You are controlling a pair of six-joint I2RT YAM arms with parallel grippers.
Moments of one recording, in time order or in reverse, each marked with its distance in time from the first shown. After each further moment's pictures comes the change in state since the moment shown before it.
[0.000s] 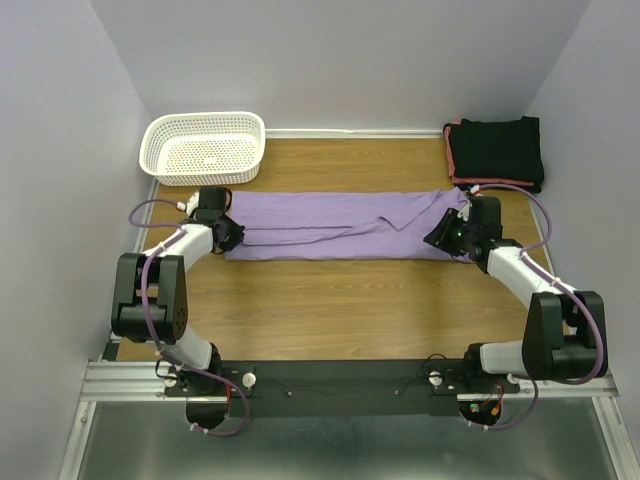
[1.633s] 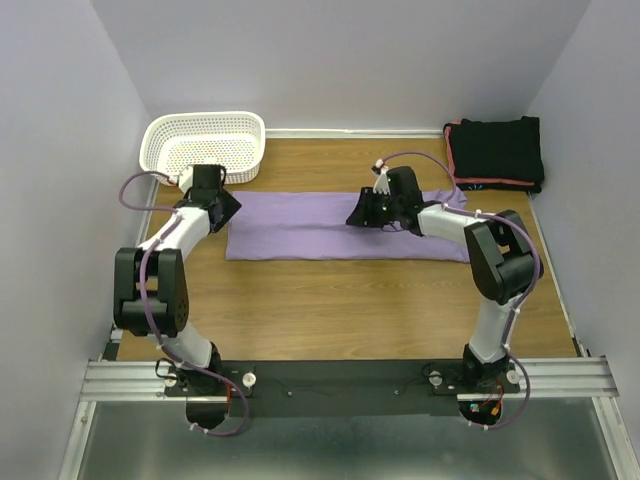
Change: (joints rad) left arm 0.022 0.067 0.193 -0.019 -0.100 0.108; right arm 0.386 0.571 0.455 0.201 -0.197 -0.039
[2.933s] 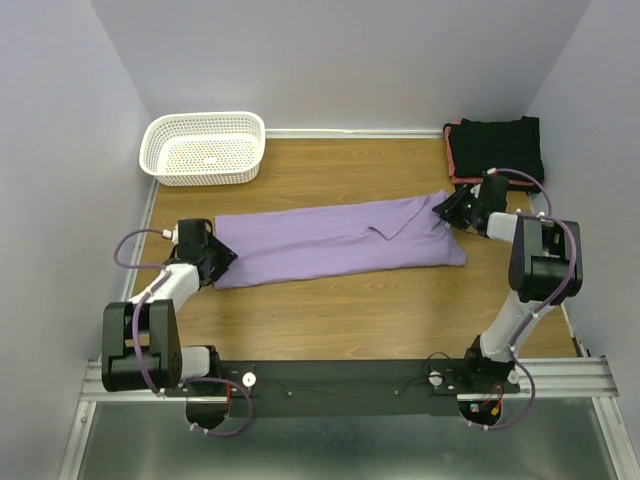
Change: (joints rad) left arm 0.101 -0.319 -0.504 0.152 0.218 -0.006; right arm -0.546 -0.060 -0.180 0.087 0.105 0.179
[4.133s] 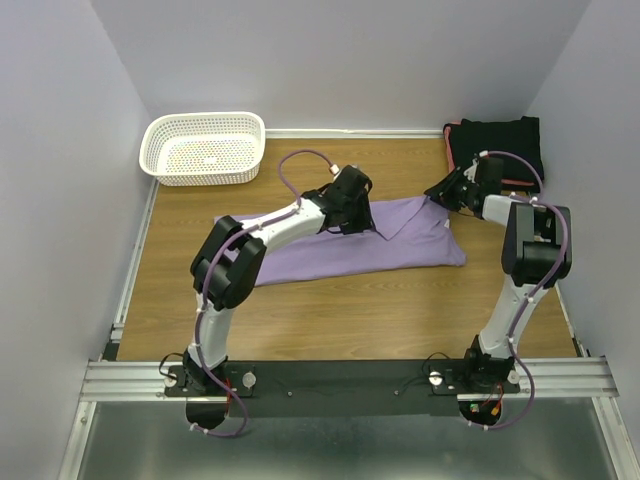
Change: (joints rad) left arm -0.797 0.696 0.995 -0.225 -0.014 -0.007; right arm 0.022 0.143 0.227 -0.041 -0.127 0.029
